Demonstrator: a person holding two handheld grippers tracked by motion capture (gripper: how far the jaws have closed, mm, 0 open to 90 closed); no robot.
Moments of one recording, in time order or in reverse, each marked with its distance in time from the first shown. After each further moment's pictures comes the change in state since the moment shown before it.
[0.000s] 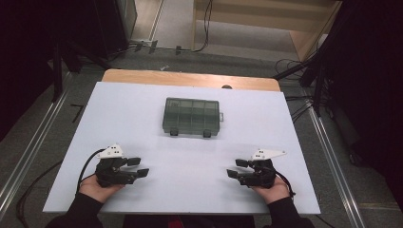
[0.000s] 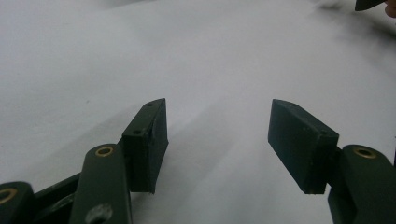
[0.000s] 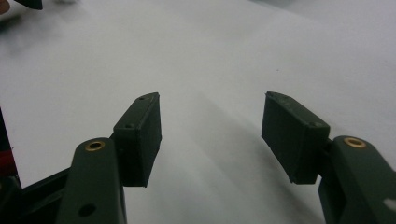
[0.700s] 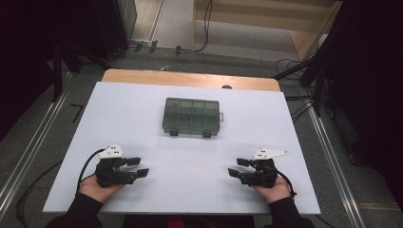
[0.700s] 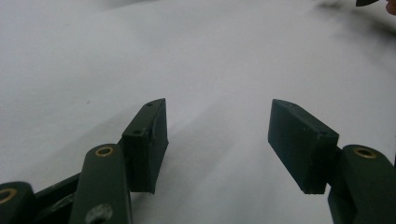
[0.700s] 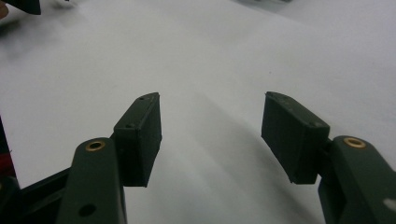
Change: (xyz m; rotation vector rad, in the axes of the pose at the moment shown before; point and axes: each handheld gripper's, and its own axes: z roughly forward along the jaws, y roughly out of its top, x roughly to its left) left arm 0.000 0.000 0.000 0.000 0.002 0.002; right arm -0.002 0.000 -0.003 -0.014 -0.007 0.008
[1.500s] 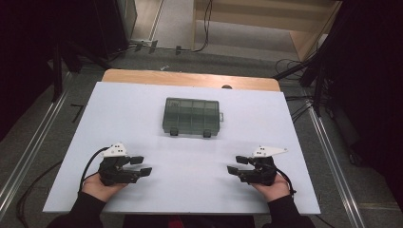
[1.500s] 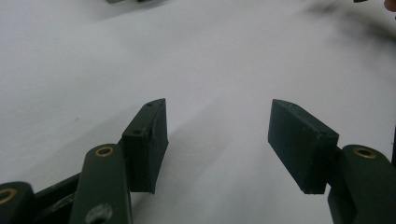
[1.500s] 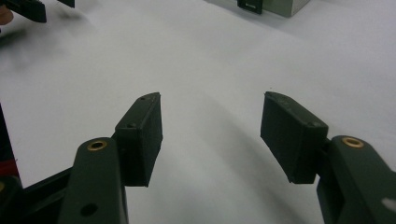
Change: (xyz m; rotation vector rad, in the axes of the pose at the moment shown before) left arm -0.004 0.006 0.002 -0.002 -0.002 0.016; right arm 0.002 0.008 -0.002 -0.011 0.001 -0.011
